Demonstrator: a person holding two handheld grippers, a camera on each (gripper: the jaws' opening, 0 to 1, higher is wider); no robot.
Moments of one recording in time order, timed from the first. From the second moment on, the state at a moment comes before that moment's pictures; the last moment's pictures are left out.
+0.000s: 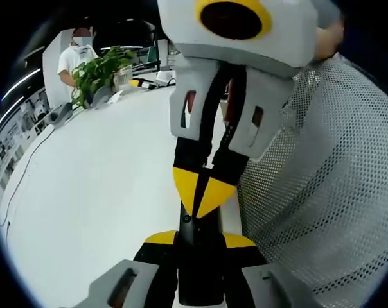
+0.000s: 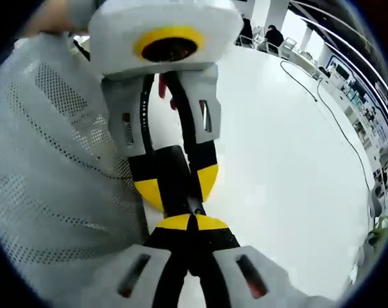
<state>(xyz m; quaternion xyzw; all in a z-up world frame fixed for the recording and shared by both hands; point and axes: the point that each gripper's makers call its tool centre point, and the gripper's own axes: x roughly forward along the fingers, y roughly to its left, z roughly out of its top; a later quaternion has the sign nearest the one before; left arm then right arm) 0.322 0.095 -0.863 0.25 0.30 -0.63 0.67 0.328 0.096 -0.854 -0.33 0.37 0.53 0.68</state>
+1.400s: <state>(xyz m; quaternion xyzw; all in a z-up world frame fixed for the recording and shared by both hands) 0.320 0.097 -0.860 0.26 0.30 -0.62 0.68 0.321 0.098 -0.852 -0.26 0.43 0.52 0.69</state>
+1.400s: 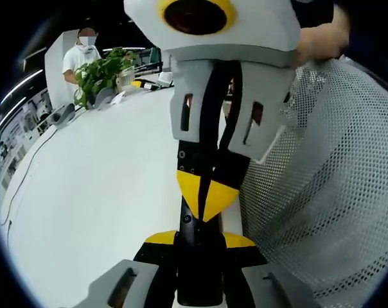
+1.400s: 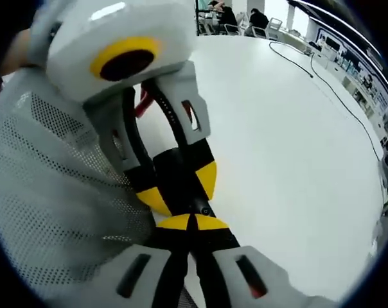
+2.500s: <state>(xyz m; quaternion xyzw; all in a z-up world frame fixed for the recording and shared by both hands) 0.321 0.095 -0.861 0.25 0.30 -0.62 0.68 0.324 0.098 -0.853 -0.28 0.43 0.50 0.70</state>
